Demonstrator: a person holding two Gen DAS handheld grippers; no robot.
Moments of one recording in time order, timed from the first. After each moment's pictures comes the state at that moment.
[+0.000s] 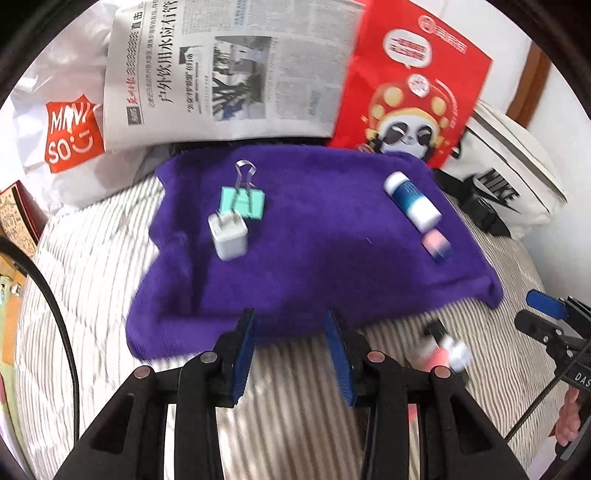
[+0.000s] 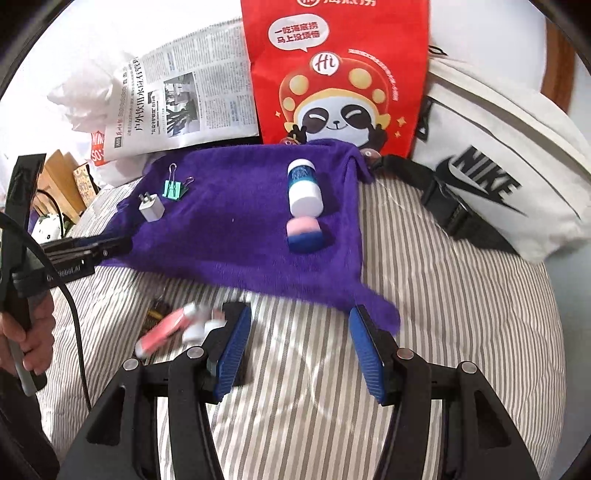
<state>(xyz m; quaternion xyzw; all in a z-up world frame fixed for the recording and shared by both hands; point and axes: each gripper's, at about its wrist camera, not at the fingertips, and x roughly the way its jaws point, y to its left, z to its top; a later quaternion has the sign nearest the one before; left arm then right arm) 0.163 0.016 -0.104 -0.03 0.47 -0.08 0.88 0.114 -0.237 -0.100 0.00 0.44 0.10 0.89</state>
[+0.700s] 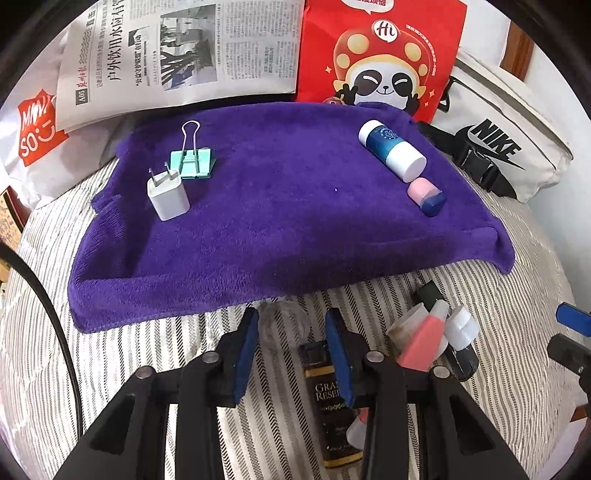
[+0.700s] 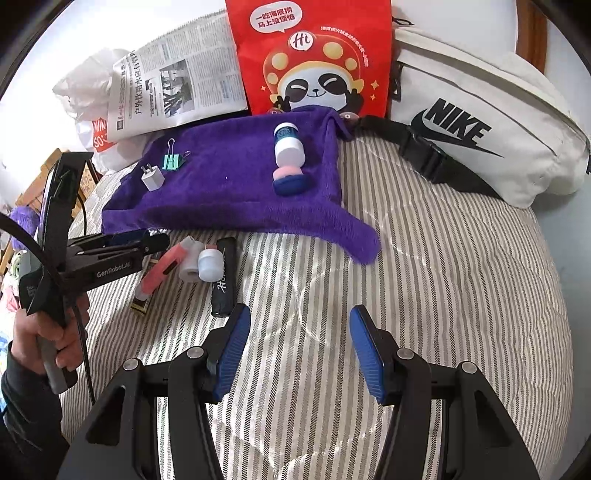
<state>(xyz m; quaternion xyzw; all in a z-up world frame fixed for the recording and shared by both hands) 0.157 -0.029 -0.142 0.01 0.49 -0.08 0.87 0.074 -0.256 -0.116 0.01 0.47 0.10 0.88</state>
